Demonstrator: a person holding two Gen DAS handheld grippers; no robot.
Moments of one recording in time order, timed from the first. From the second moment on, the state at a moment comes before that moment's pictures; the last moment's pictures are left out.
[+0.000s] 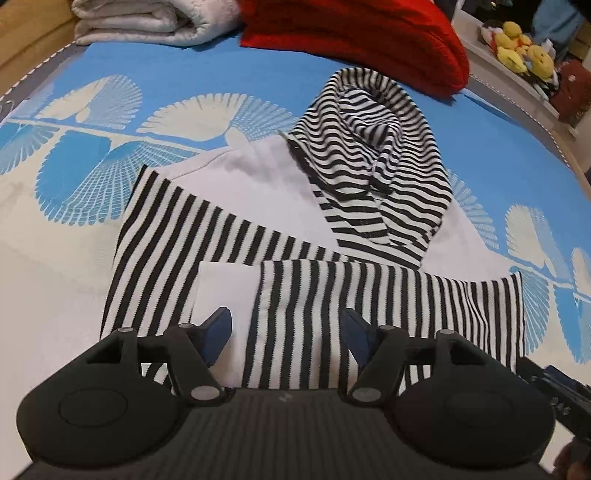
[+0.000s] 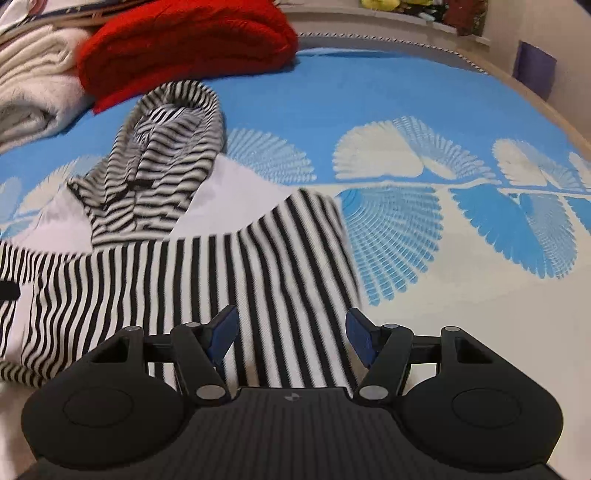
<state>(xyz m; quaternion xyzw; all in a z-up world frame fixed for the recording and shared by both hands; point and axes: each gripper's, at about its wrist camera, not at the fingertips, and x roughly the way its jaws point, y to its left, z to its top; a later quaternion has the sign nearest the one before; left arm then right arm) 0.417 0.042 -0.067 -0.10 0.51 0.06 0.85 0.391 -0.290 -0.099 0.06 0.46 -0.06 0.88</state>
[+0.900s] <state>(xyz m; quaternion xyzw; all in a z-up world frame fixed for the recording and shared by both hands) 0.416 -0.002 -0.041 0.02 0.39 0.05 0.92 0.364 -0.356 -0.081 0.05 0.48 -0.06 0.88</state>
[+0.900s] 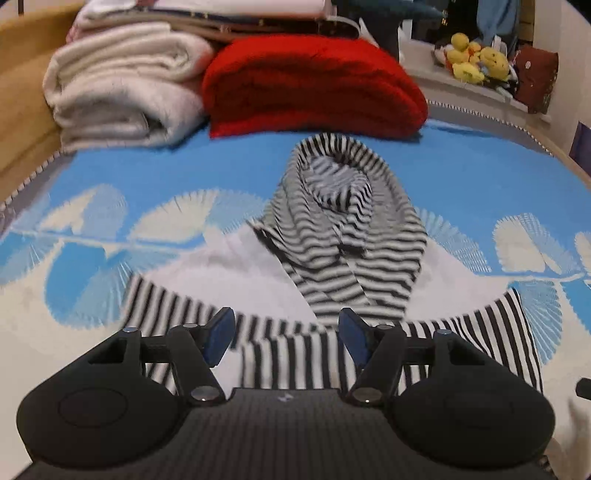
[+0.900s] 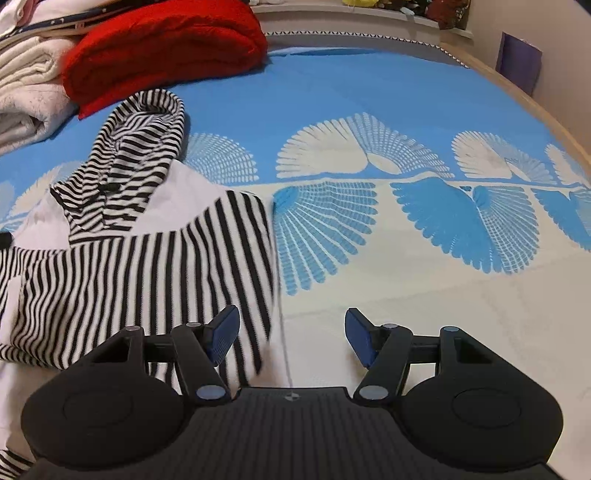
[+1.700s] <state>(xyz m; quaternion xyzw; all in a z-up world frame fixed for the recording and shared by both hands) 0.778 -0.026 -0.101 0.18 0.35 0.01 0.92 0.387 -0.330 -0.115 -0.02 0.52 -0.04 0.85</state>
